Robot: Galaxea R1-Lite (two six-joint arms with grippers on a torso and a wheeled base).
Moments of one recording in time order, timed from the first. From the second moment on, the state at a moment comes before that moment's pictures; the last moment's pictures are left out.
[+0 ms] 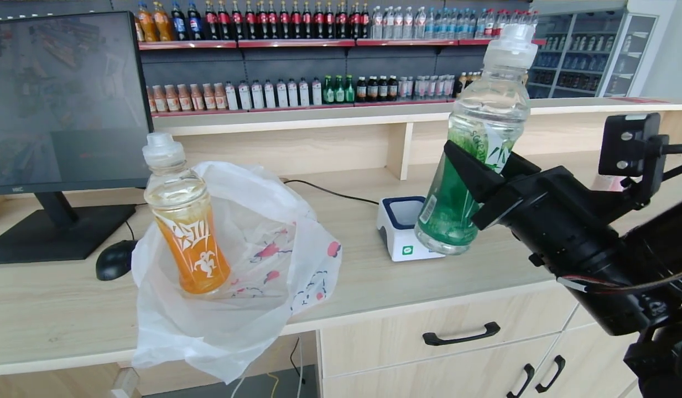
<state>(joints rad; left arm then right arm) 0.00 0.00 0.00 0.00 0.00 -0.03 0.60 1.69 -0.55 -1.58 -0.08 0.02</state>
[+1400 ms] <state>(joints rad) 0.00 0.00 0.00 0.00 0.00 -0.03 0.60 1.69 -0.51 -1.57 -0.08 0.02</state>
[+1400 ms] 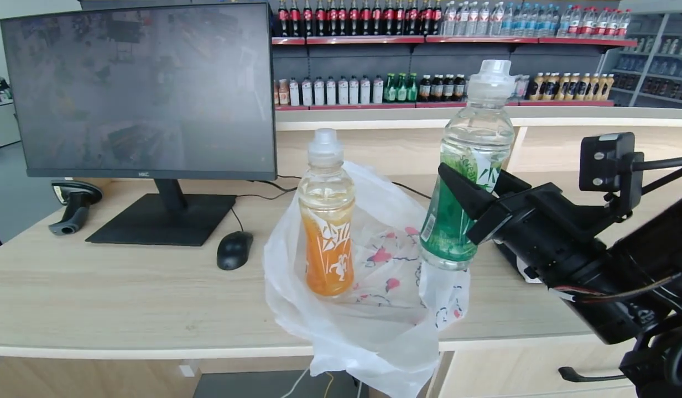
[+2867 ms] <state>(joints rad) 0.00 0.00 0.00 0.00 0.00 -0.03 0.66 1.97 -0.75 -1.57 -0.08 0.05</state>
